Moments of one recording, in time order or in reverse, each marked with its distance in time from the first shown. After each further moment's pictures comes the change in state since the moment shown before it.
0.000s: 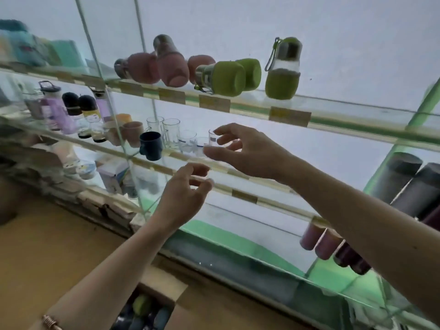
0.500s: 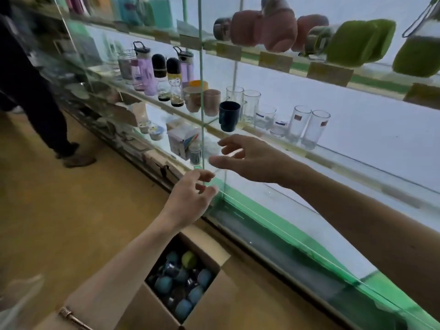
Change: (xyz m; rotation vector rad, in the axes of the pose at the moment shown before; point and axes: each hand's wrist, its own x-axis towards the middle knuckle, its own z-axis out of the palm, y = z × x) left_hand -0.066 -0.119 -0.122 0.032 0.060 -0.283; right_hand 0.044 -0.080 0.160 0.116 -0.363 -0.048
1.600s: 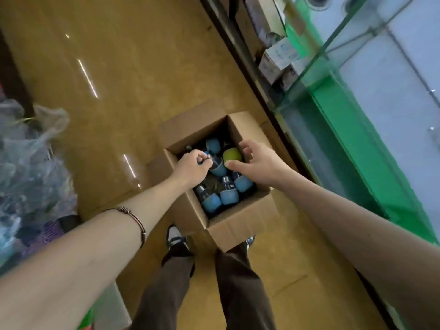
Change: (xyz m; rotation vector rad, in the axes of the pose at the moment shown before) left_hand 0.071 -0.471 0.059 0.022 -0.073 -0.912; right_hand 0.237 0.239 0.383 -0.047 -0.632 0.367
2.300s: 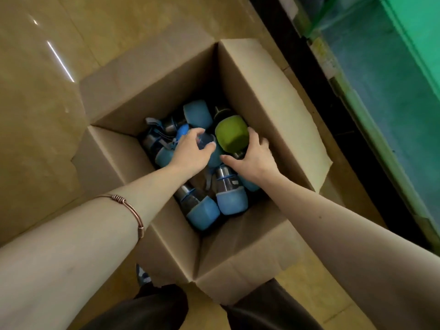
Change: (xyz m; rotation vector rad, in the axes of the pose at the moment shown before) left_hand 0.263 -0.147 0.171 0.063 0.046 0.013; right_hand 0.280 0.212 0.184 0.004 0.157 0.194
